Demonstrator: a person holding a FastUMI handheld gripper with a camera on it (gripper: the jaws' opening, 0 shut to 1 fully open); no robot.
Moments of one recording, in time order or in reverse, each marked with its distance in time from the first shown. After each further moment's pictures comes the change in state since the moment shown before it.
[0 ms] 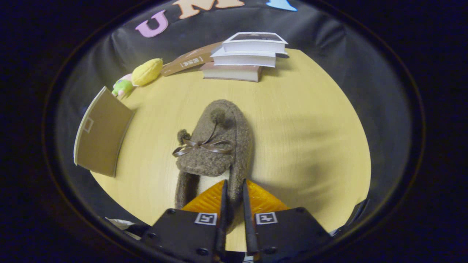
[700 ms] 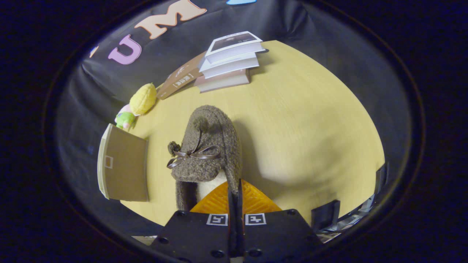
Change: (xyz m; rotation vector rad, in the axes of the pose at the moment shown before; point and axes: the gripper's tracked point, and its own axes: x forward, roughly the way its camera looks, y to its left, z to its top) arm -0.041 0.052 0.009 0.250 -0.017 0.095
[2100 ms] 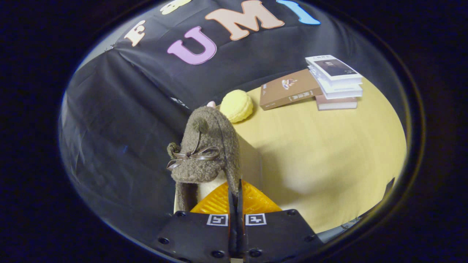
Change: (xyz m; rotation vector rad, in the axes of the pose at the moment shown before) arm -0.048 0.347 -0.008 -0.068 -0.109 0.277
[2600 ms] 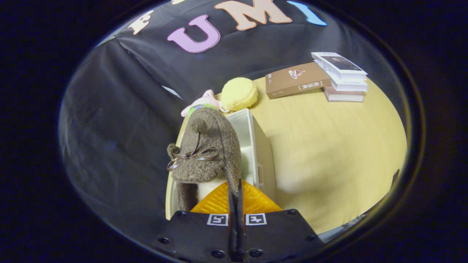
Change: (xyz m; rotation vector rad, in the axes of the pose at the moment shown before) arm 0.050 0.023 -0.043 -0.037 0.013 -0.118
